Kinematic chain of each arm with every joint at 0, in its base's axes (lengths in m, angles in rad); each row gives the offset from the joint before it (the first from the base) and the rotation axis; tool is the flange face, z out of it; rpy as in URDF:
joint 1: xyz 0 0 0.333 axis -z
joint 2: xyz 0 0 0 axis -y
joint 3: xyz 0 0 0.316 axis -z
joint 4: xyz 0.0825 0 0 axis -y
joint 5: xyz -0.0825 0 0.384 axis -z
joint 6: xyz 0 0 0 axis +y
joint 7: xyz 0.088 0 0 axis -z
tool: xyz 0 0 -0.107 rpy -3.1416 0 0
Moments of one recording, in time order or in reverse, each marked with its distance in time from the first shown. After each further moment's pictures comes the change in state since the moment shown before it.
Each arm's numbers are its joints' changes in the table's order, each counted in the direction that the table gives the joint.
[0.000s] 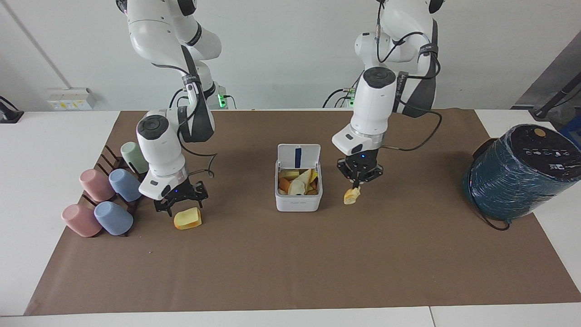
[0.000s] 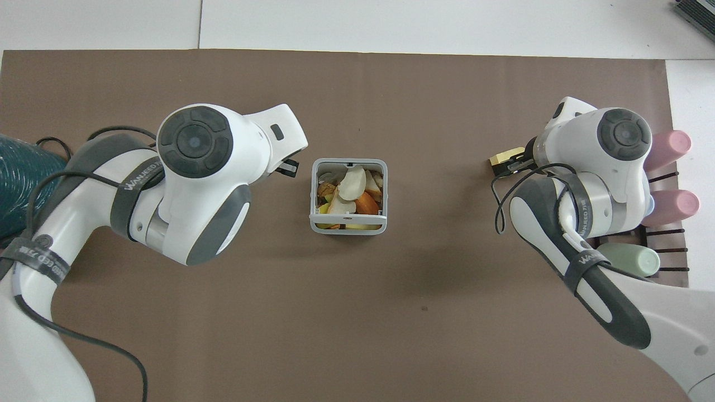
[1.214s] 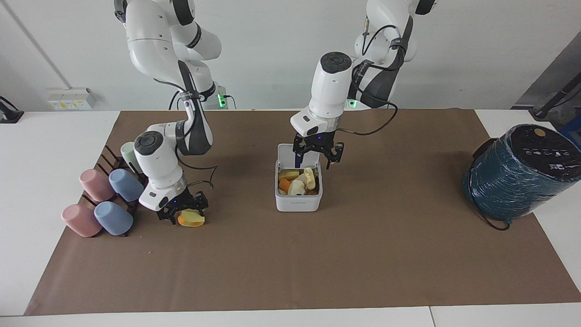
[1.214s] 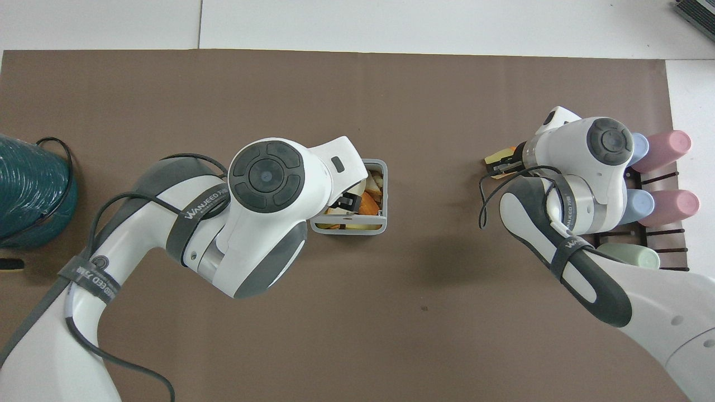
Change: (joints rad) left arm -0.013 0.002 0.128 0.008 0.061 0.044 -0.130; right arm 0.006 -0.073 -0.019 -0.003 -0.091 -0.071 0.053
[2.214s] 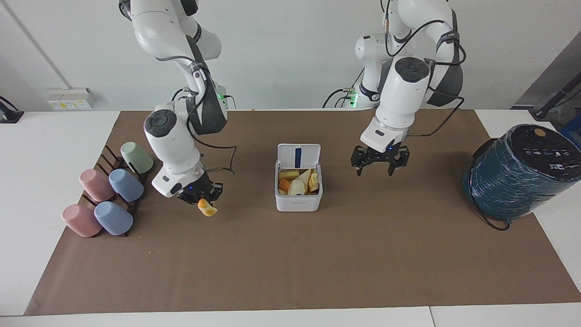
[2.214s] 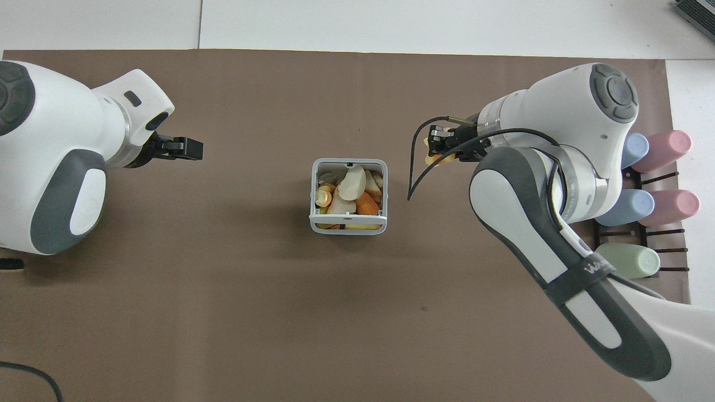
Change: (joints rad) left arm -0.403 0.128 -0.012 -0.032 0.000 0.079 0.188; right arm -0.031 0.094 -0.209 0.240 -0.326 0.306 0.598
